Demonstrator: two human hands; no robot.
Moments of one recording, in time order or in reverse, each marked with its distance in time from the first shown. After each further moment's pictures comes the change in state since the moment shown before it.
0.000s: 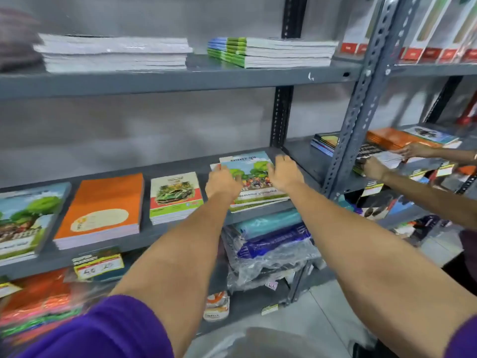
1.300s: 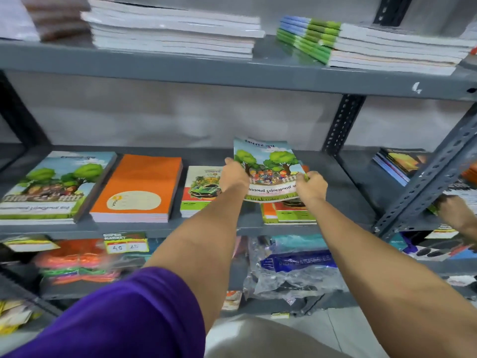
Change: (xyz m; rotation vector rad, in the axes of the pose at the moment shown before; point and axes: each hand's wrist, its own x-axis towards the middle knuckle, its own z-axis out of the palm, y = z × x) left_hand 0.074 -0.065 0.005 -0.214 0.103 -0.481; right_hand 0.060 -0.026 0.073 0.517 0.009 0.240
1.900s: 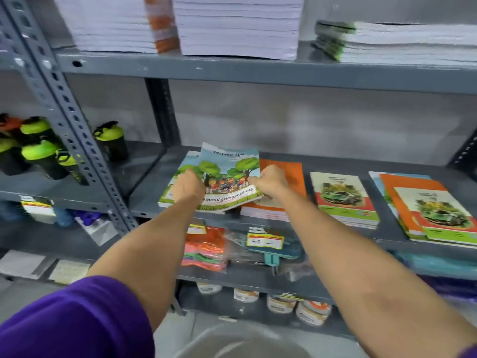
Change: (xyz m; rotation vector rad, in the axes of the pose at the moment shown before) left_hand 0.083 -0.329 -0.316 0.423 0.292 -0.083; right_hand -0.213 -0.260 0.278 -0.150 -0.559 -0.314
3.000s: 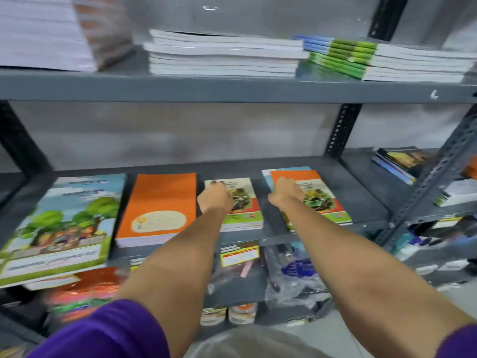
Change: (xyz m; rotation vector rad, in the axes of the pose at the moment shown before) left_hand -0.131 0.312 0.112 -0.026 -0.251 0.458; right_hand -0.019 0.238 -0.209 -0.497 0.306 0.421
